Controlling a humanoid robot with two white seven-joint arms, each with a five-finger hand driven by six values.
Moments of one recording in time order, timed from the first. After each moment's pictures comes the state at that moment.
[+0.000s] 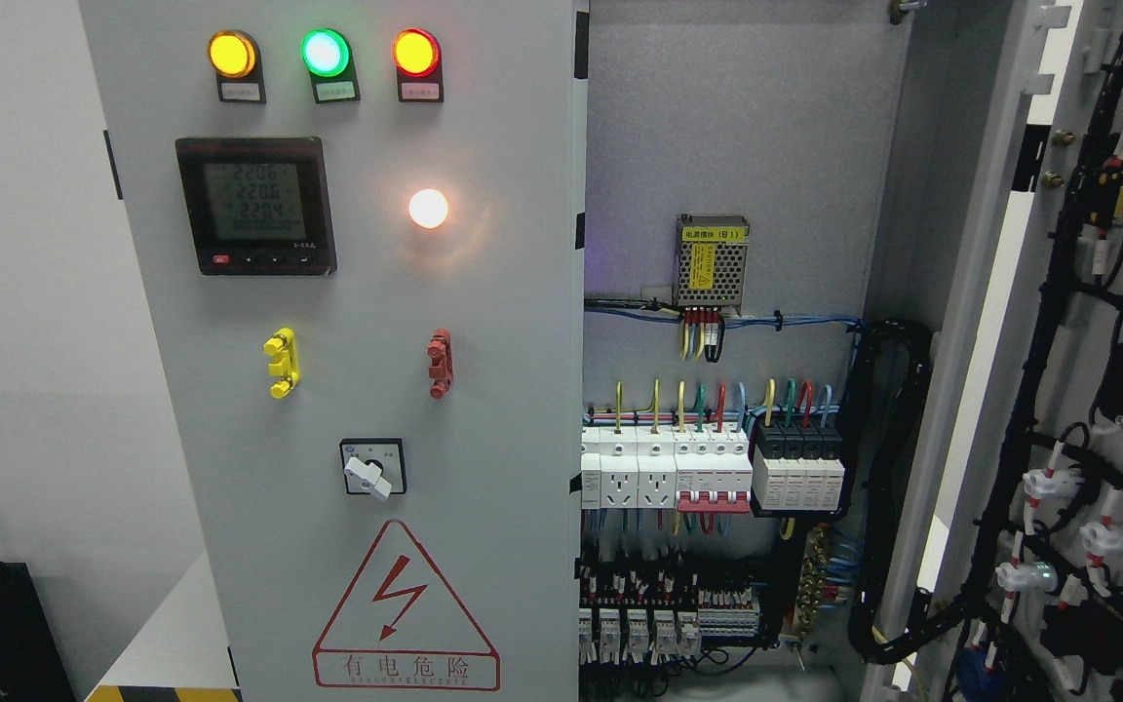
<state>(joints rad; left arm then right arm) 0.62 0.85 -0.20 -1.48 0.66 -0.44 -0.43 0.16 0.11 0.27 -0.13 -0.20 0.01 0.12</state>
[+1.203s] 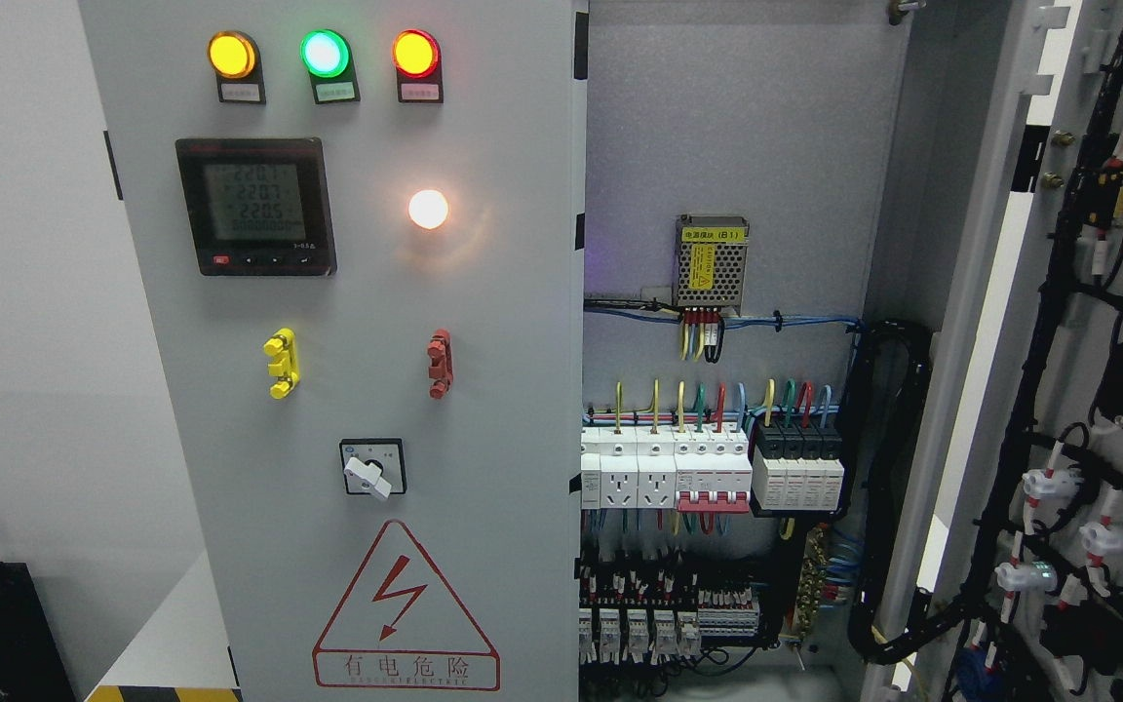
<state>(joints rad) 0.14 0.16 -0.21 -0.18 0.27 -0.30 -0.25 0.16 0.11 0.27 -0.13 -0.20 0.01 0.12</state>
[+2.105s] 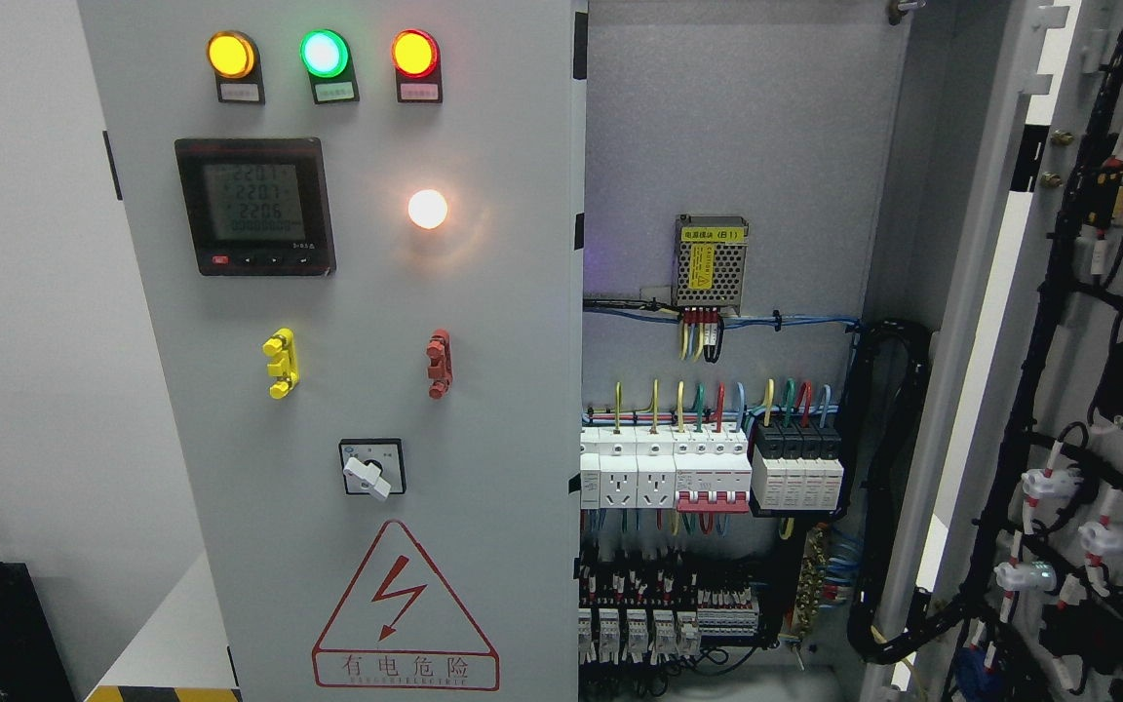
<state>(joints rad) 0.06 0.03 -0.21 -0.04 0.02 -0.09 -0.18 0.17 0.09 0.26 -0.21 -0.20 0.01 0.14</state>
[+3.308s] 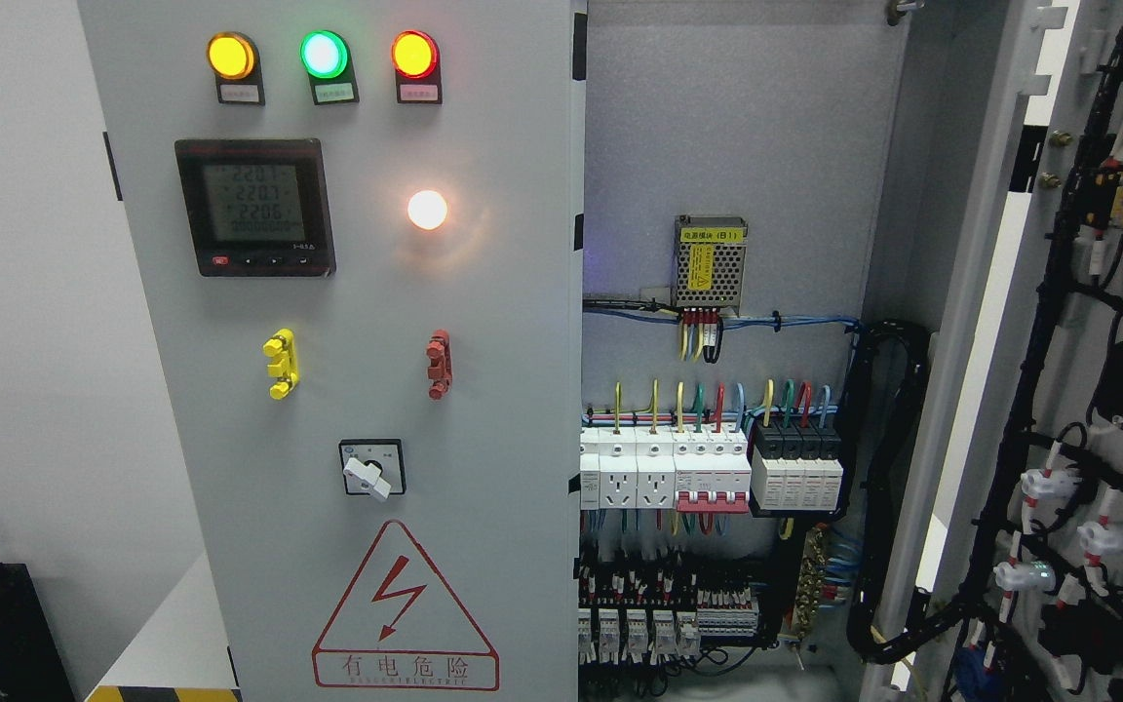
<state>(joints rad) 0.04 0.00 -0.20 -0.07 0.00 -0.10 -0.16 0.82 -0.08 0.11 -1.39 -0.21 -0.53 0.12</state>
